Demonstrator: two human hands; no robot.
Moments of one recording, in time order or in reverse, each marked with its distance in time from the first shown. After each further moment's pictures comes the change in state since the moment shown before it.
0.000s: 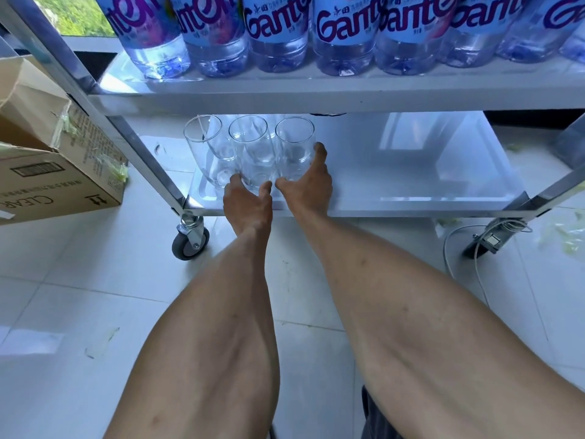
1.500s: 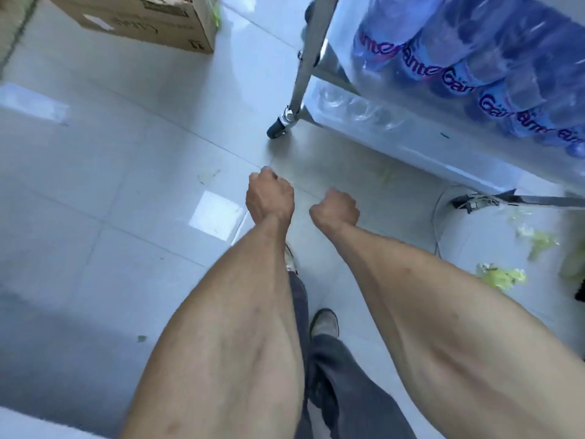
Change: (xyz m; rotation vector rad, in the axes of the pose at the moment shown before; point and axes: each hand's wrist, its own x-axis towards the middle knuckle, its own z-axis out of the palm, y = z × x) left_hand -0.029 0.034 -0.323 0.328 -0.432 -0.624; right_hand -0.204 -0.219 -0.040 -1.078 -0.824 0.344
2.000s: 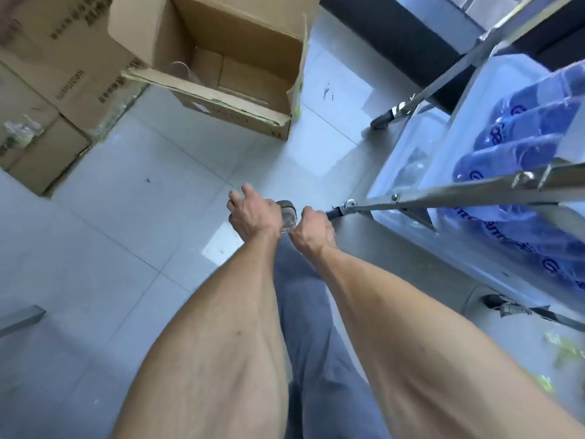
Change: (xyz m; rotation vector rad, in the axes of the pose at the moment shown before) left_hand 0.173 -0.006 -0.184 -0.024 0.157 -0.179; right_hand -0.004 -0.262 -0.054 0.048 -0.044 -0.291
